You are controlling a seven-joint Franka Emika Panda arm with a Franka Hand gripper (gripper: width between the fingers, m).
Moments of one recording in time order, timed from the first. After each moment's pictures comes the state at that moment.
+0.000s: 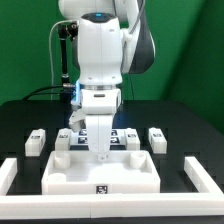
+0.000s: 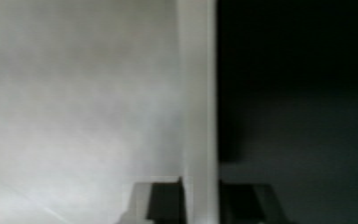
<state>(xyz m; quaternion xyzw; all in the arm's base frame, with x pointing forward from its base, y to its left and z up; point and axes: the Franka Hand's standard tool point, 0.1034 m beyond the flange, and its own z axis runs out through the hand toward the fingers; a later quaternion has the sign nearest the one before) 0.485 -0.033 0.012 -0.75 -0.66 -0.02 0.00</state>
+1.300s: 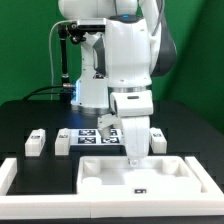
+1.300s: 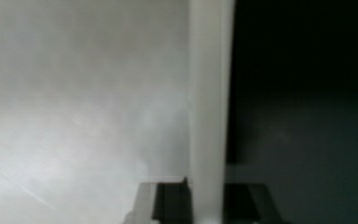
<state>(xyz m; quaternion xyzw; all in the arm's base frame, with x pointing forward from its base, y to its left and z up) 0.522 0.034 0.012 -0.72 -0.69 -0.06 0.00</state>
